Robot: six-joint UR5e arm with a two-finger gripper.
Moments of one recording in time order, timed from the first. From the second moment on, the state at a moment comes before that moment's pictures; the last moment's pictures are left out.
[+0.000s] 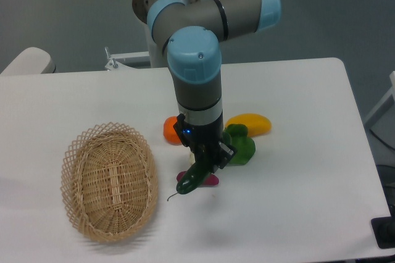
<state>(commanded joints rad) 2.35 -1.92 -1.43 -1.14 1.59 1.04</state>
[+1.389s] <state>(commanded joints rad) 2.32 -2.04 -1.43 -1.01 1.64 1.06</state>
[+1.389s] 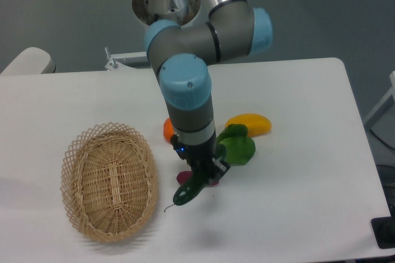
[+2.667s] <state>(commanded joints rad) 2.34 -2.24 -1.41 -0.82 1.65 1.26</state>
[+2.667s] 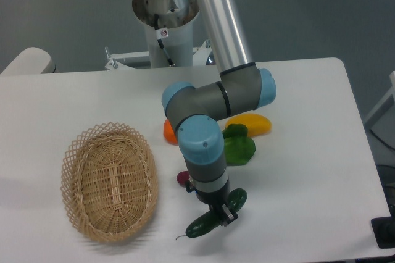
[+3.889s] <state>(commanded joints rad) 2.35 -2.27 -1.43 -0.82 1.65 1.26</state>
